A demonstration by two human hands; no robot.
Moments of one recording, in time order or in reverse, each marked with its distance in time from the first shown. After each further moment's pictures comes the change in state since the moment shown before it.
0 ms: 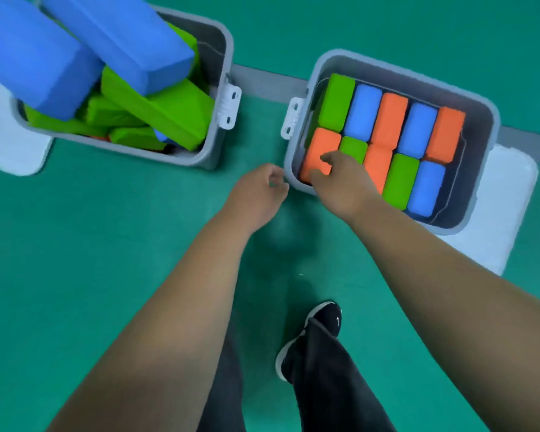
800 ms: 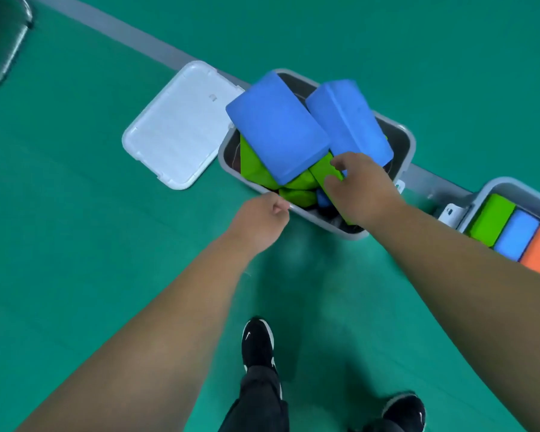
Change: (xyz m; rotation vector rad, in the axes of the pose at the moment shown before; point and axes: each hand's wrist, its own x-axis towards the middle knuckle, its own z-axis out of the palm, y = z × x) left_hand -0.025 -0.199 -0.332 -0.130 0.168 -0.215; right_hand 0.014 -0.381 0.131 -0.232 -0.068 -0.384
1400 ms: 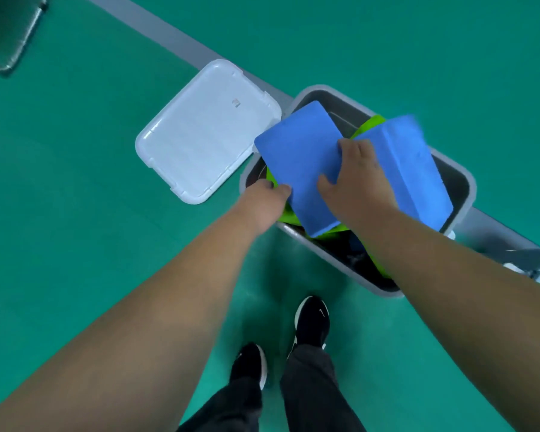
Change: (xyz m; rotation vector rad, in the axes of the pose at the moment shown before) left_hand 0.151 0.002 -0.085 -0.190 -0.008 -0.270; right_hand 0.157 -0.064 0.052 -0.103 -0.002 -0.083
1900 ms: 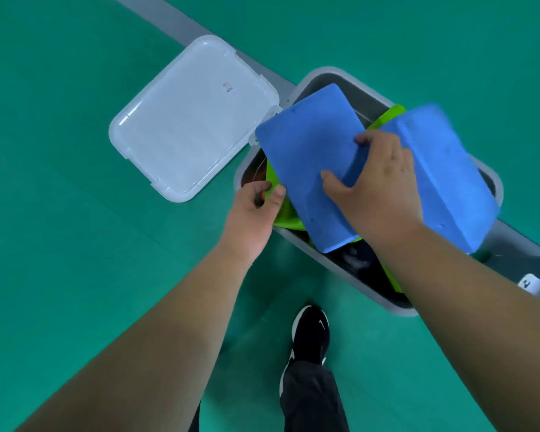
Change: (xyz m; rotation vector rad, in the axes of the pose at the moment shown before) left_hand 0.049 -0.073 0.035 -0.455 0.119 0.101; right_hand 0.023 0.016 0.040 0.032 0.236 -0.032
